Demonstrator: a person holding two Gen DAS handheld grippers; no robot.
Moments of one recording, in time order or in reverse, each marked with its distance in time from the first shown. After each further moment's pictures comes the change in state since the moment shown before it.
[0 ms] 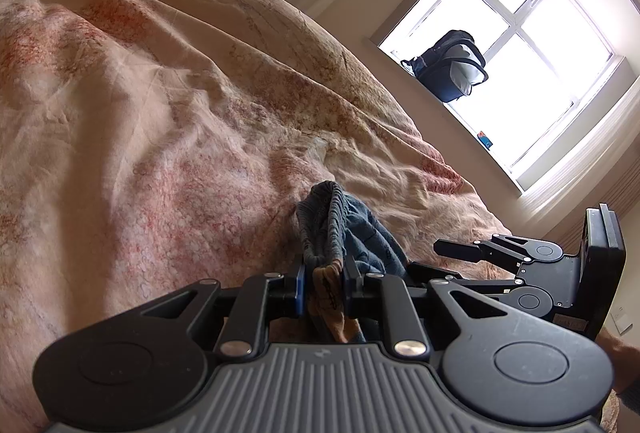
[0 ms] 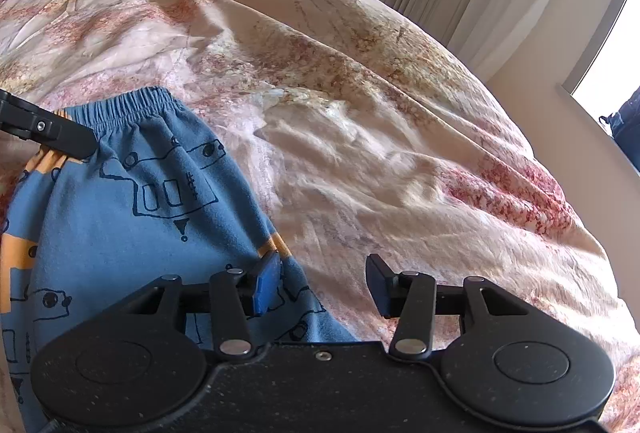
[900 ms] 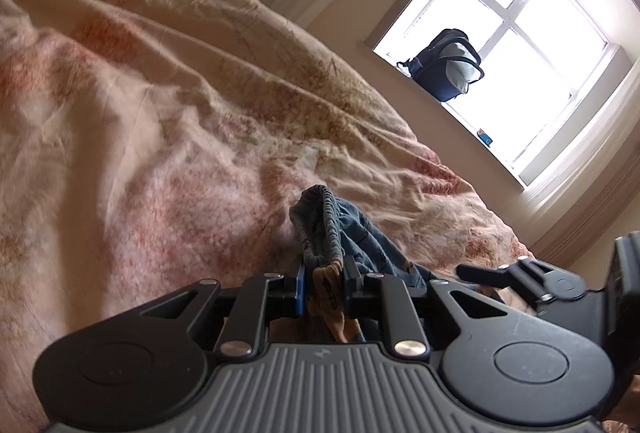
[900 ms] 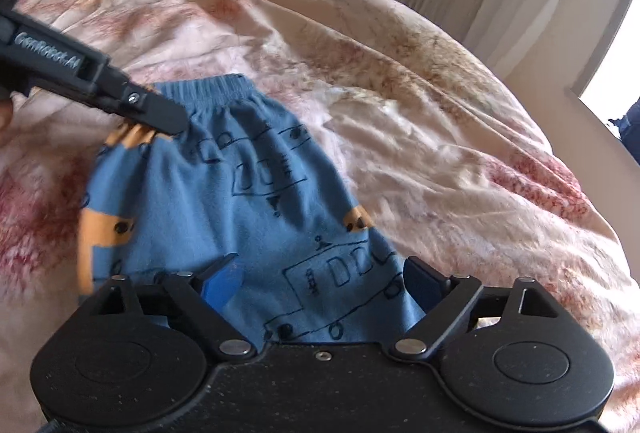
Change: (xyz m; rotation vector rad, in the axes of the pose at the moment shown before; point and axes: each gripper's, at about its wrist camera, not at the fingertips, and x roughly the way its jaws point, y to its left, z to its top) left arm -0.005 -0.013 0.004 0.057 -0.018 0.010; right arm -0.032 0.046 -0.009 0.037 -0.020 0.000
